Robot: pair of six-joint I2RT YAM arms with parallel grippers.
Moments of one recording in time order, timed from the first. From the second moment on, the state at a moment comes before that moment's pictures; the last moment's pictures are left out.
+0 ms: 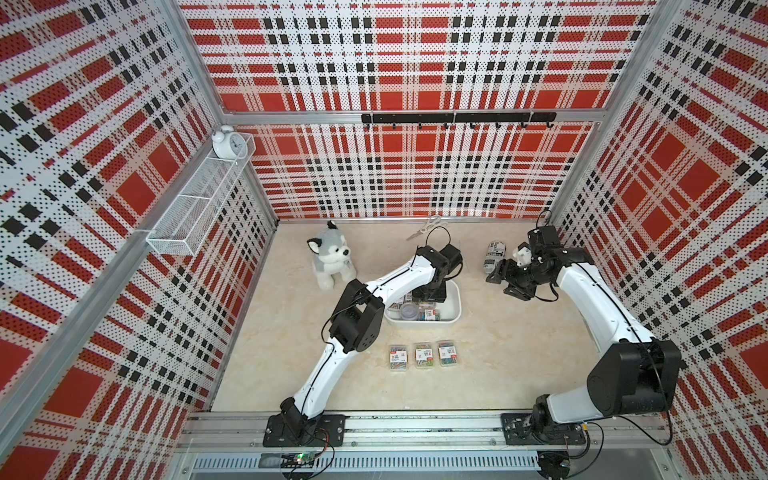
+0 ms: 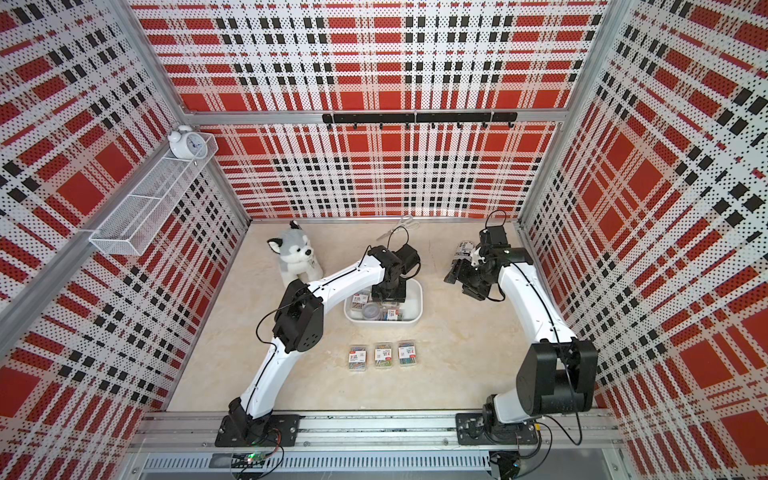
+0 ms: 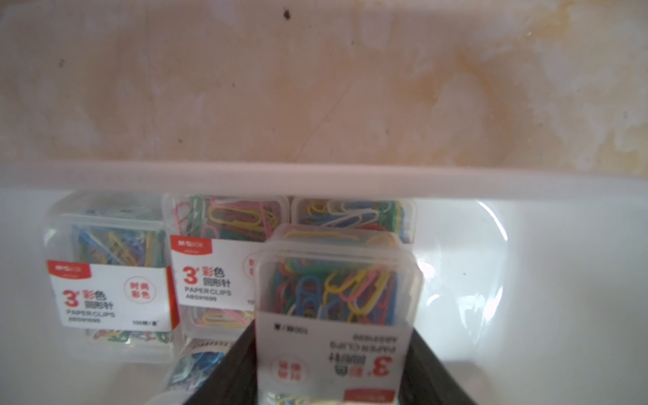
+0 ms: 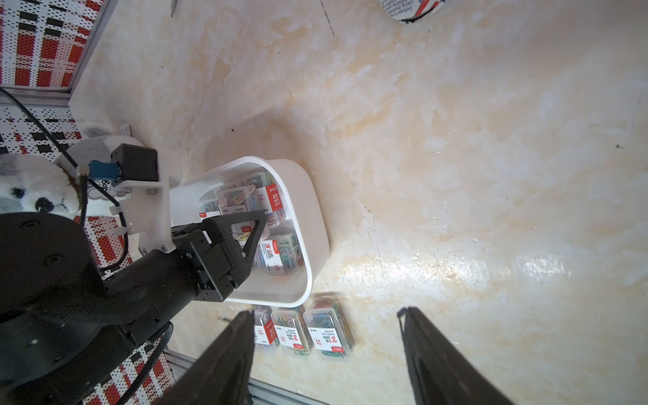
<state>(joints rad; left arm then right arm) -0.79 2.37 2.13 -1.19 -0.14 -0.78 0.05 1.47 1.30 -0.98 -0.39 0.50</state>
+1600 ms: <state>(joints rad) -0.82 1.13 0.95 -1.06 -0.13 -0.98 0.06 1.62 1.39 -0.89 -0.38 0.58</state>
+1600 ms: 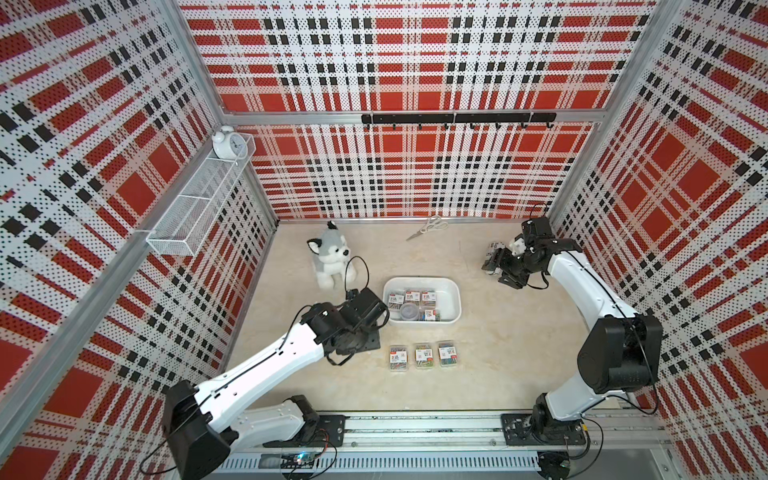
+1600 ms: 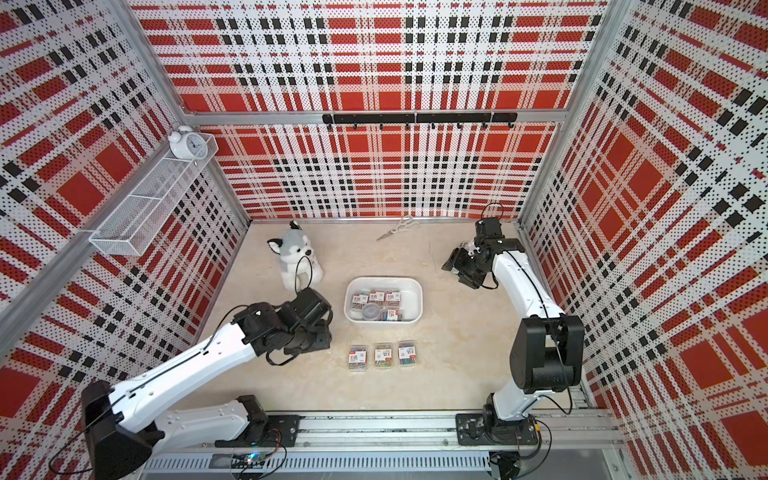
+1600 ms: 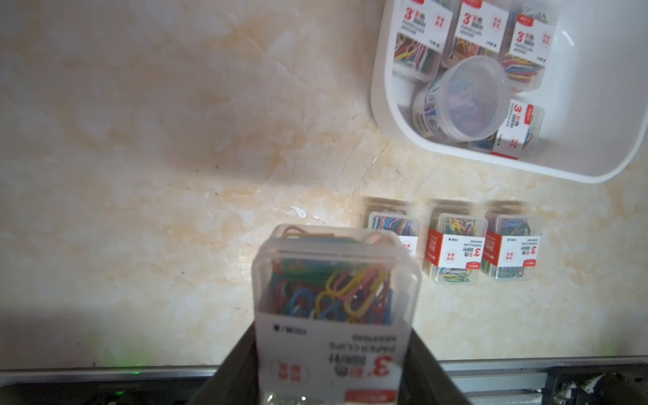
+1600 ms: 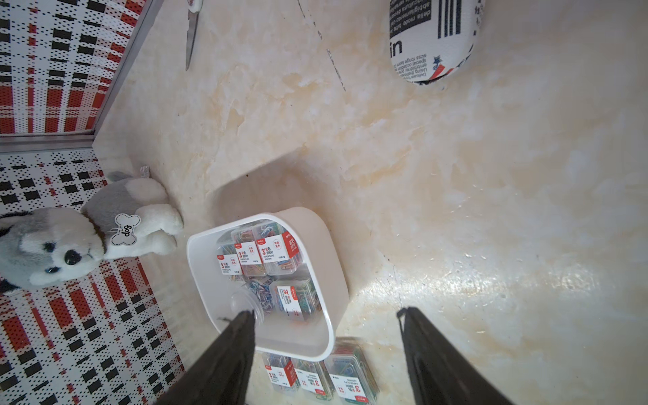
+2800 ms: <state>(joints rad) -0.79 1.31 0.74 -0.82 -0.06 -0.86 0.09 1.63 1.39 -0.88 -0.35 0.62</state>
